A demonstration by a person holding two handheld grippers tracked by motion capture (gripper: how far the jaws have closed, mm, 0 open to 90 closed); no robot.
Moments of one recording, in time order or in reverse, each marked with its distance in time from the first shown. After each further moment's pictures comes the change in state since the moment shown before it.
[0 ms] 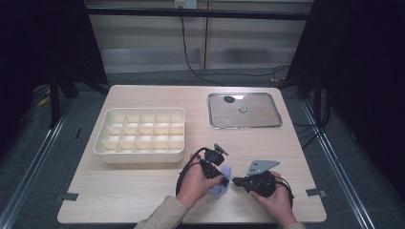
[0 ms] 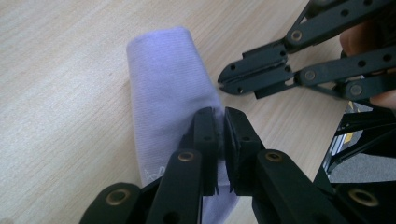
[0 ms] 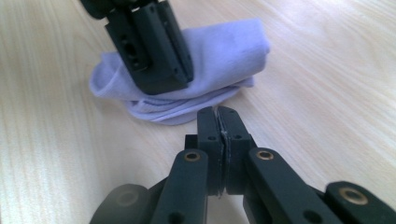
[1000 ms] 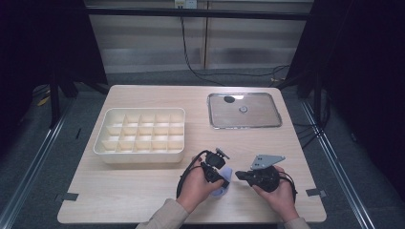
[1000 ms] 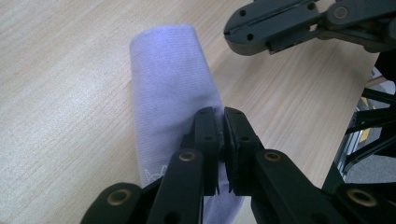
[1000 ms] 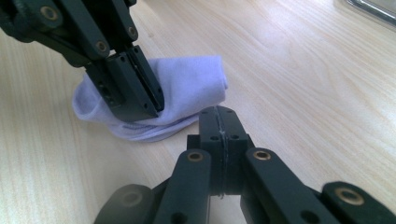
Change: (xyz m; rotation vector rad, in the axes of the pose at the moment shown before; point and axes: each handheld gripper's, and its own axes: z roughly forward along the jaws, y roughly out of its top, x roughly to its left) left arm -0.006 -0.006 0.003 -0.013 0.033 0.047; right arm -0.010 0.010 -0.010 -0.037 -0.029 -0.013
